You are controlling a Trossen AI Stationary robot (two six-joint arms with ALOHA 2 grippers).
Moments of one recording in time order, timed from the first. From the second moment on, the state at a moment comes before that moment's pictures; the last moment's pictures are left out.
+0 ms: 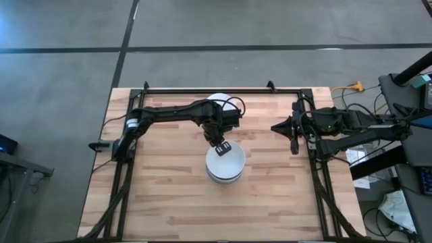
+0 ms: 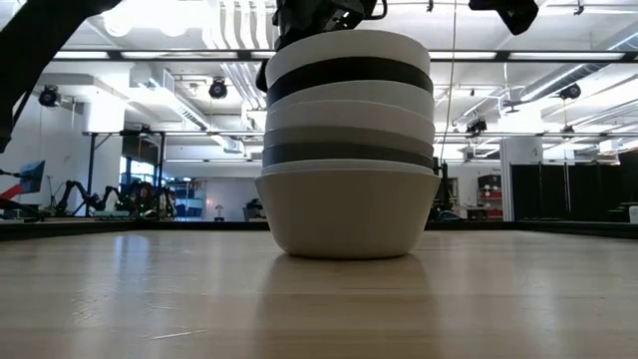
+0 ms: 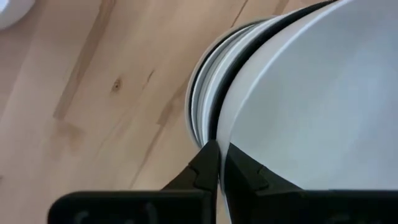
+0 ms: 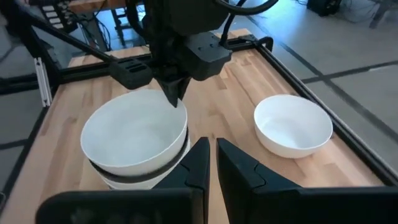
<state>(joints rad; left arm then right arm) 0.09 2.08 2.12 -1.41 0.15 -0.47 0.10 0.73 0.91 -0.59 0.24 0.19</state>
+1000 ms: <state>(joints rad) 0.05 1.91 2.08 -1.34 0.11 -0.40 0.11 1.18 0.76 -0.06 0.01 0.73</state>
